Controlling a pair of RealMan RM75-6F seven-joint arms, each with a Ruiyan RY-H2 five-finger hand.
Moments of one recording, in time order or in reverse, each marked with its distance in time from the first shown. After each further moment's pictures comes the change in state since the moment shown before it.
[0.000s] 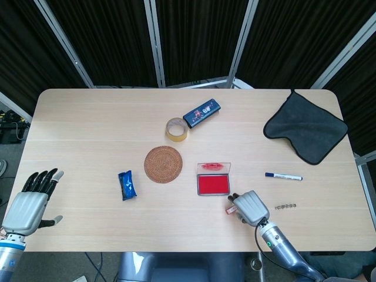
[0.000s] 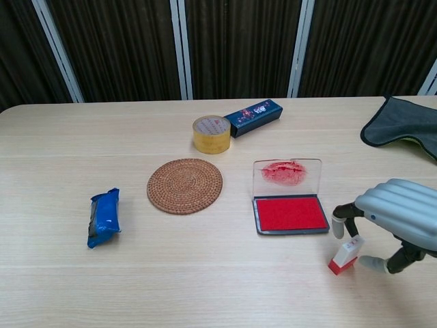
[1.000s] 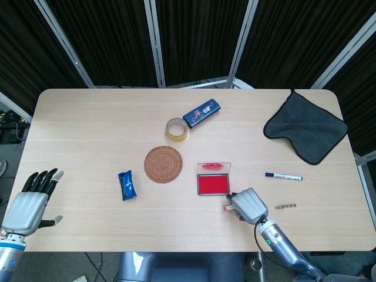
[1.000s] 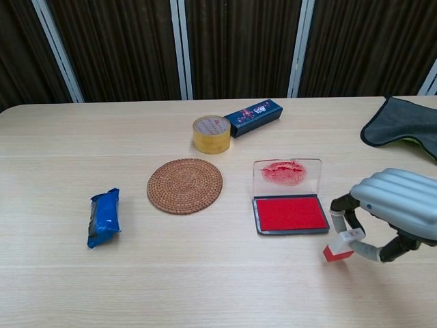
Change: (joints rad) left arm -0.001 -0.001 0.000 -0.002 -0.004 0.000 0.004; right arm 0.032 0.013 -0.008 -0.017 -0.003 0.018 0.023
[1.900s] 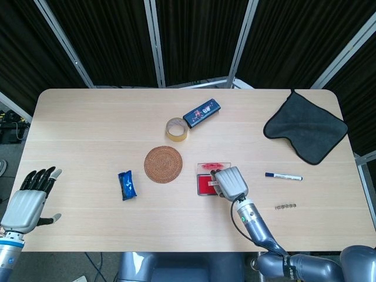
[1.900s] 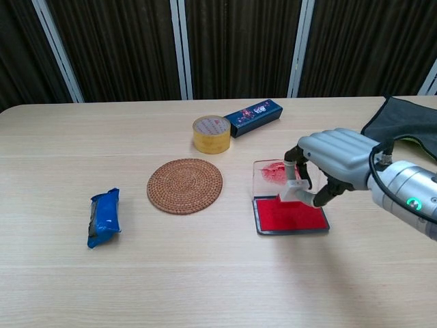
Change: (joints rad) left arm -0.007 0.005 -0.011 0.009 -0.017 -0.006 -0.015; right arm 0.115 -0.173 0.223 0.034 0.241 -0.025 -0.163
